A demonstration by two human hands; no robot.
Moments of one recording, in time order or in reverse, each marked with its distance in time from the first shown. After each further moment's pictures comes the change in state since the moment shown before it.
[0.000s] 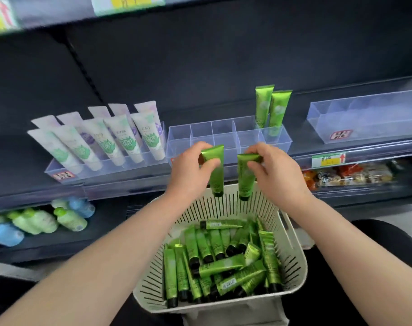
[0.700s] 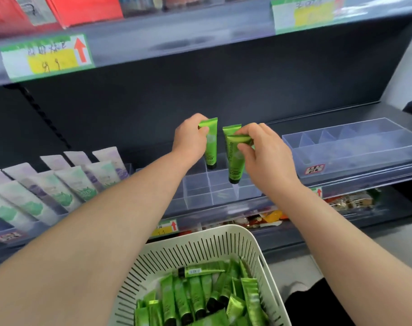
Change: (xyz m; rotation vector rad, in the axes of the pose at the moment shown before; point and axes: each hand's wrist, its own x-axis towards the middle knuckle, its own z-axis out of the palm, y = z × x) left_hand 0.183 0.059 0.055 -0.004 0.024 0.015; right_hand 0.101 0.034 -0.053 -0.064 0.272 -0.011
